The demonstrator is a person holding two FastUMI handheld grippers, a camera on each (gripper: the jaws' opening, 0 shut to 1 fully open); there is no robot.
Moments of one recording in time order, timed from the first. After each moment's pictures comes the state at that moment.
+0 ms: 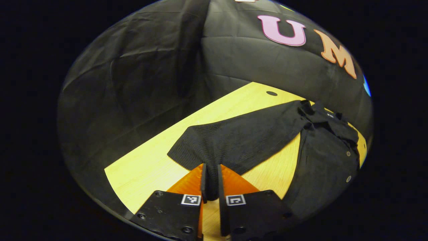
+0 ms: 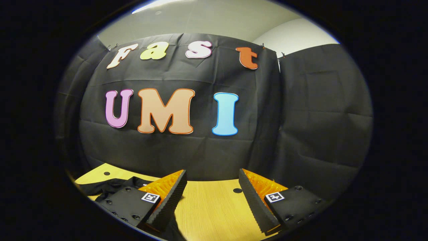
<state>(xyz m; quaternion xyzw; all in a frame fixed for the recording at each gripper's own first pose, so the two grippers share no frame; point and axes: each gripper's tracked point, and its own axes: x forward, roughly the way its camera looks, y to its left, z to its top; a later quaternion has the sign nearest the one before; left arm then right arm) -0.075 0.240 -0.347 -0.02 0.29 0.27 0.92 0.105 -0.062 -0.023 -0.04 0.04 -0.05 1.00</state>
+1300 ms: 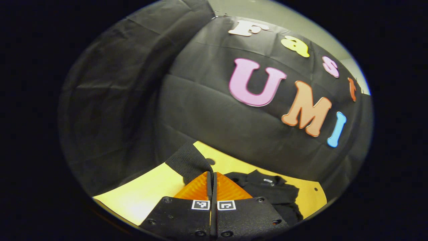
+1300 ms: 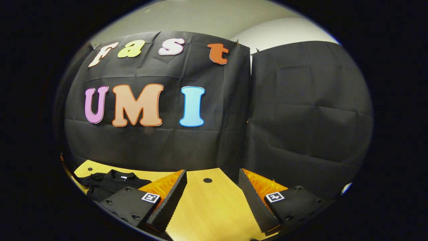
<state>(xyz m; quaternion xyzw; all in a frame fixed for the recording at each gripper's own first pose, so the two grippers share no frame) 0.123 0.114 -0.139 -0.09 0.12 0.04 0.99 0.035 -0.160 -0.046 -0.02 0.07 -0.15 0.99</state>
